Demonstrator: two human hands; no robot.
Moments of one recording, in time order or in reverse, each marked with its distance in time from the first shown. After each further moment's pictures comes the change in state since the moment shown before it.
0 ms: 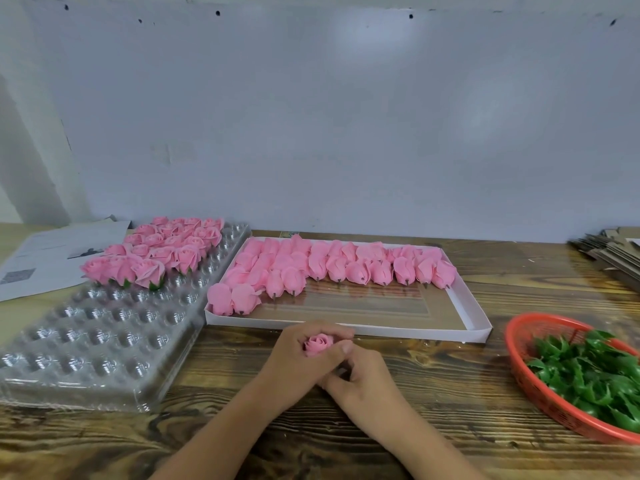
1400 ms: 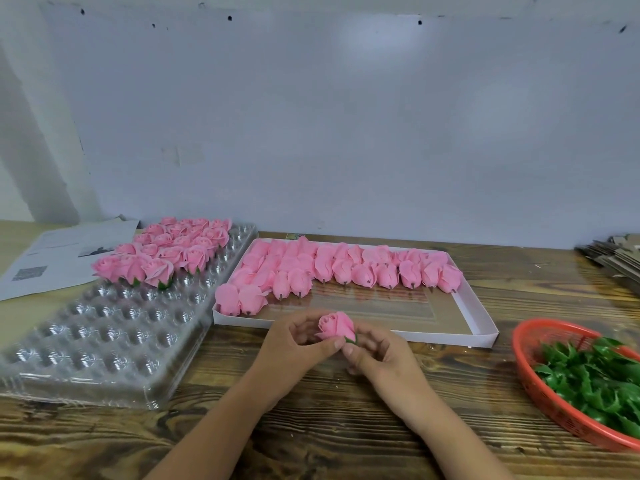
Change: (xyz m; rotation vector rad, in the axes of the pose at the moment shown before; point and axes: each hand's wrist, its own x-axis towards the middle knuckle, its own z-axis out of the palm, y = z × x) left_hand 0.002 0.002 -0.016 -0.083 0.056 -0.032; right_hand 0.009 0.003 -0.023 0.327 0.061 0.078
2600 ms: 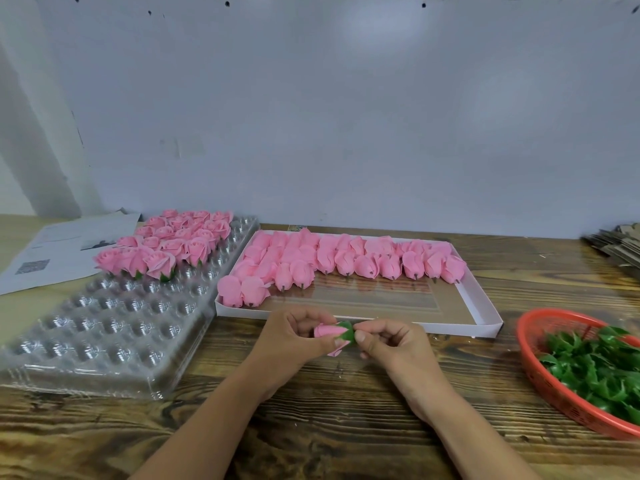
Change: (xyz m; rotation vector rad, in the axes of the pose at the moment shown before) left_hand -0.002 -0.002 -0.006 -0.127 -0.044 -0.095; right_hand -0.004 -0.012 -0.001 0.073 0.173 0.082
